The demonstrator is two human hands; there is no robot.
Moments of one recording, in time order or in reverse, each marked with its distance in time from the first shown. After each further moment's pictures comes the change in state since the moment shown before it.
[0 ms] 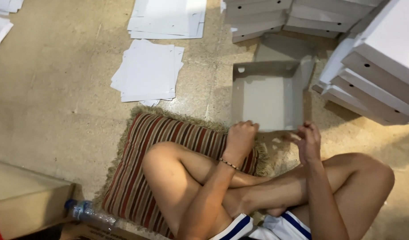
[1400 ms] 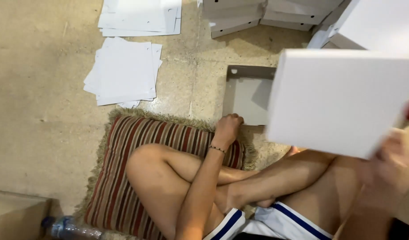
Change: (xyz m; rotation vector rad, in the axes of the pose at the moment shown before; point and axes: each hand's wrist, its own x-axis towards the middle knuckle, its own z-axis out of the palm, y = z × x) left_hand 0.010 -0.013 0.020 -0.220 -0.197 -0.045; right_hand -0.017 -0.051 -0.220 0.144 -0.292 -0.403
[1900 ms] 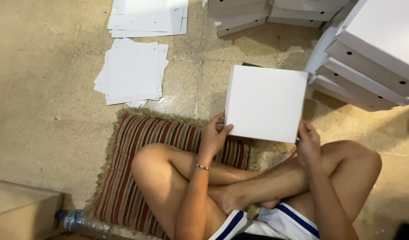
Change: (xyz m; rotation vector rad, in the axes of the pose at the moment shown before) left_hand -0.039 0.007 -0.083 -0.818 0.012 -0.614; right_hand 0.025 0.108 0.155 -0.258 0.381 0.445
